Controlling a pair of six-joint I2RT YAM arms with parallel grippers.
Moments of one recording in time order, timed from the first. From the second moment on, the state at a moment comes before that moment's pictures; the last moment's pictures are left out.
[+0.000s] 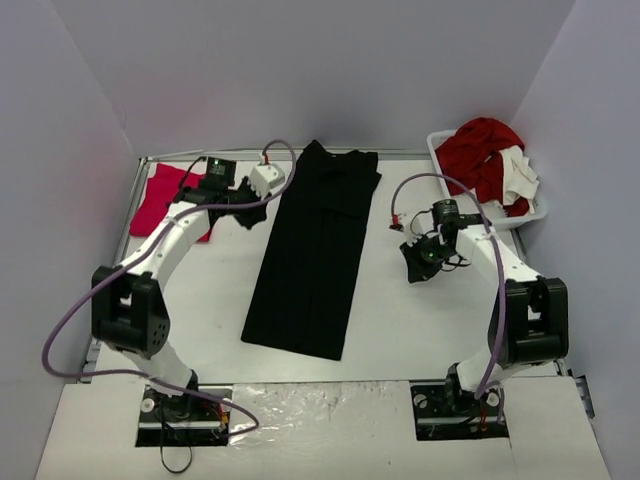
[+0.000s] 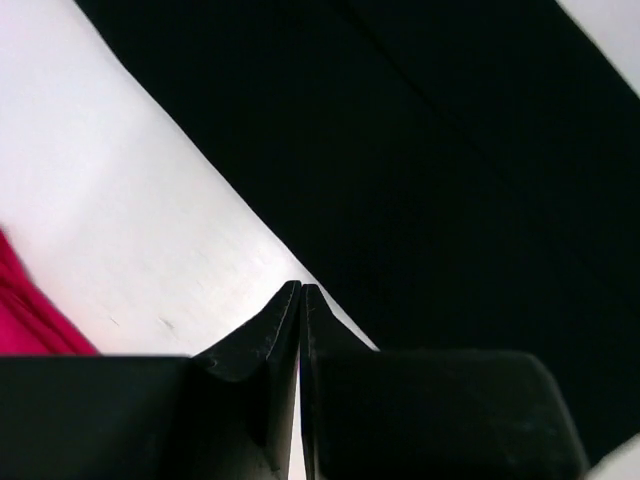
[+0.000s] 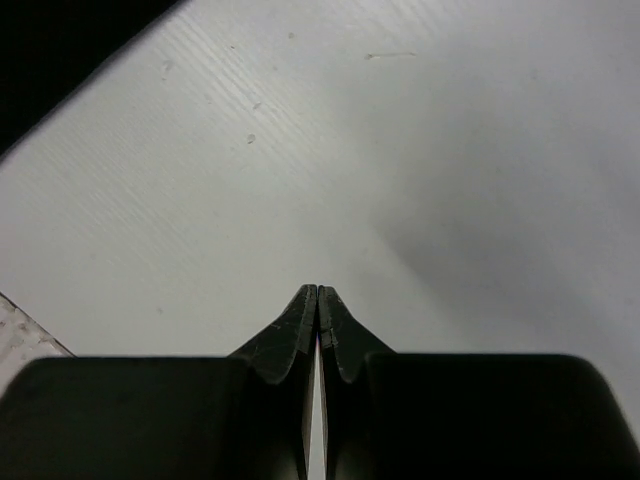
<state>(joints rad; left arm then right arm) -0.27 1.59 1.34 -0.61 0.47 0.51 0.14 1.52 1.02 -0.81 -0.41 -0.59</state>
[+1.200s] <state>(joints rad) -0.35 2.82 2.67 -0.41 0.33 0.19 -0.02 1.82 1.08 -0.90 -0.47 -0.65</state>
